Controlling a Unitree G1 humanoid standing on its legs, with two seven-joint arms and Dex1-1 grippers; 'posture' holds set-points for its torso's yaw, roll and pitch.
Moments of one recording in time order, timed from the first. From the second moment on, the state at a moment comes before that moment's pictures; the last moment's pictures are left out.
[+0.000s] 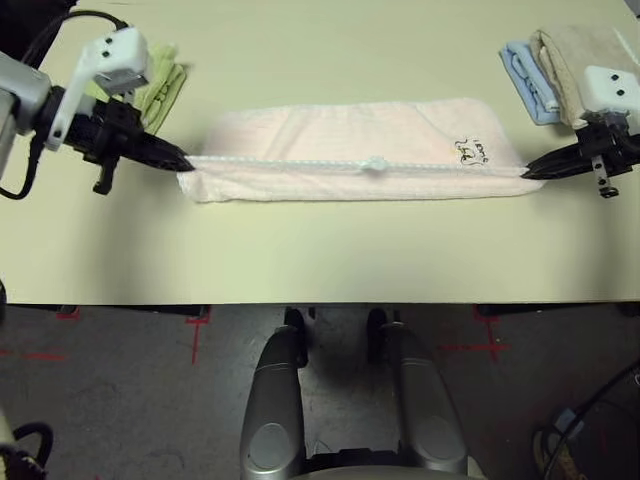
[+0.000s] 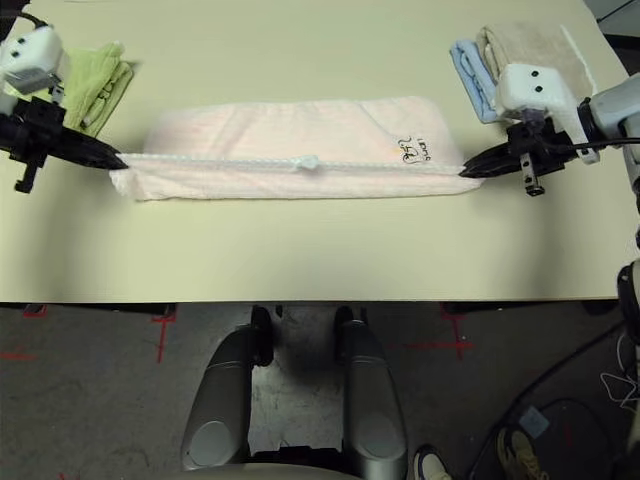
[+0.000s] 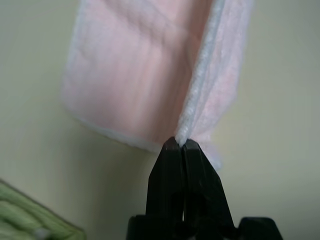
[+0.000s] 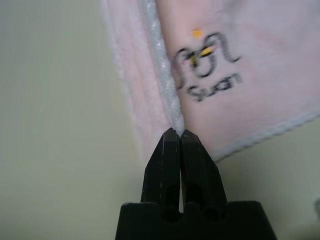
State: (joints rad) left arm -1.42 1.08 -0.60 0.92 -0.21 0.13 -1.61; right arm -1.25 -0.95 0.40 1.11 0.11 -0.23 1.48
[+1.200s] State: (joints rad) left arm -1.48 0.85 -0.33 1.20 0.13 -0.09 -1.26; right arm -1.30 -0.80 0.29 1.23 -0.21 -0.38 0.85
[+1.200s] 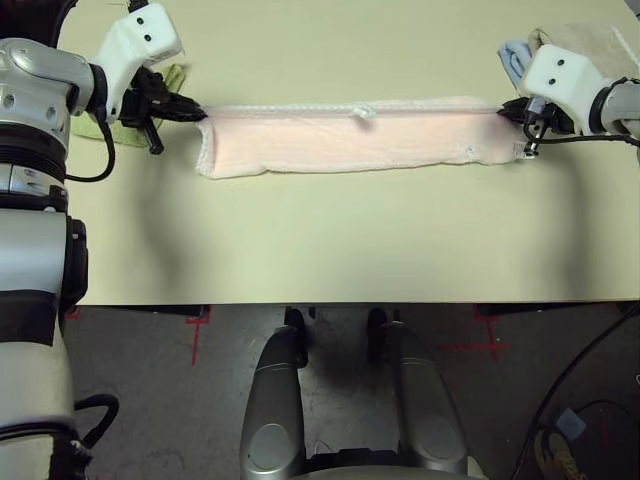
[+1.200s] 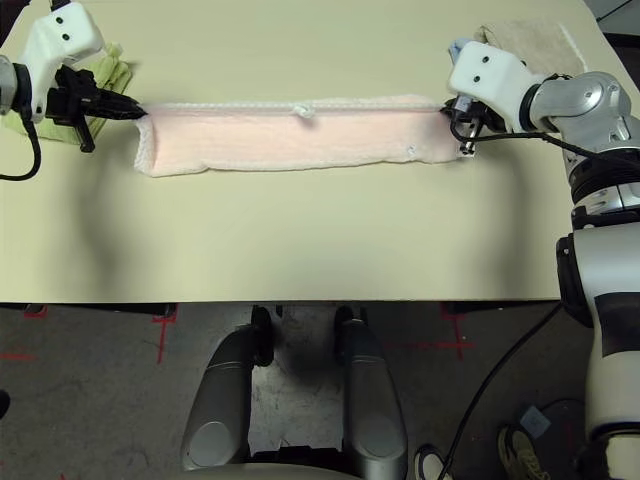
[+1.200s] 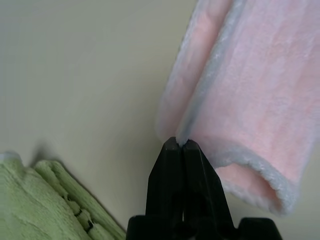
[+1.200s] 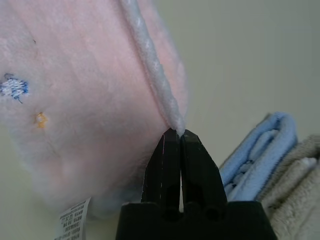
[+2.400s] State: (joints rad) left arm -1.46 0.85 0.02 1.21 0.01 -0.03 -1.25; right arm -1.32 -0.72 -0.12 1.23 0.06 -0.29 0.98
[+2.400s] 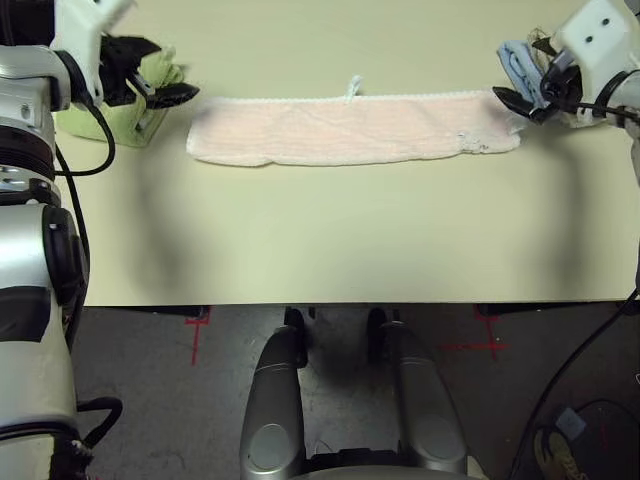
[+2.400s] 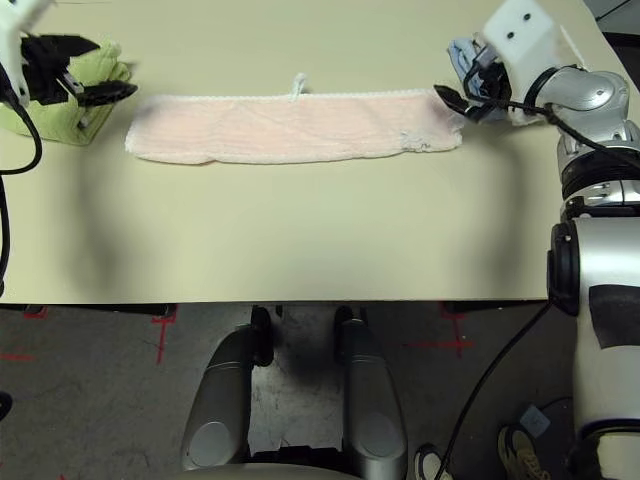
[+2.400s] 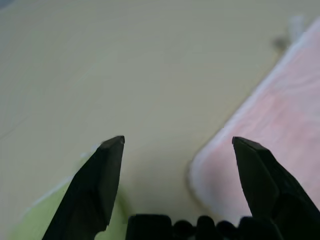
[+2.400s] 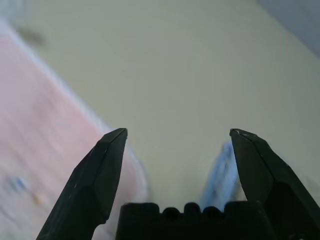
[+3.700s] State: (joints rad) left arm -1.05 0.72 0.05 0.76 -0.24 -0.05 -1.52; right arm -0.64 -0.60 -0.92 0.18 0.90 1.49 0.46
